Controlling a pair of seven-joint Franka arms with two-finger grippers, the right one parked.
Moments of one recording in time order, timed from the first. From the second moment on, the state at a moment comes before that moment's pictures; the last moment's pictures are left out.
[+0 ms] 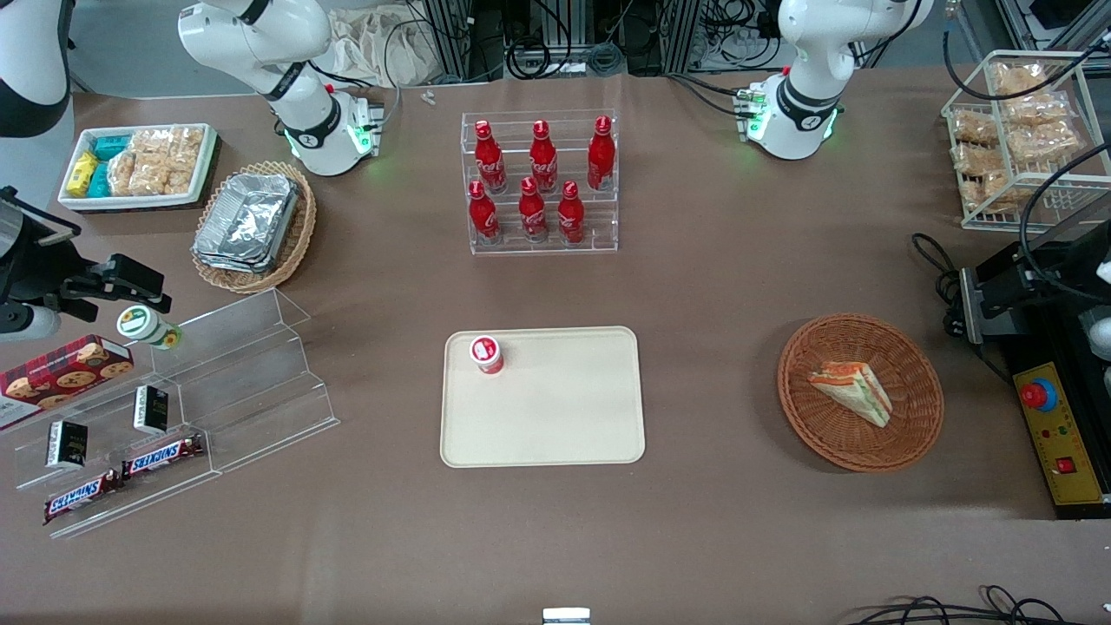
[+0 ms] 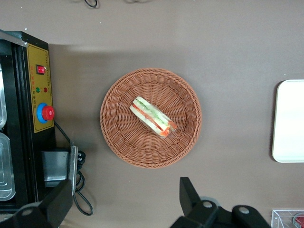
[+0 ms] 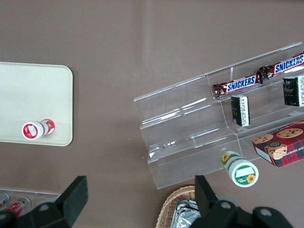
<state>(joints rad) 0.12 0.16 -0.11 -1.41 0.03 1.61 0.01</state>
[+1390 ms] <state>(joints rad) 0.12 0.17 -0.11 -1.43 0.03 1.62 0.02</state>
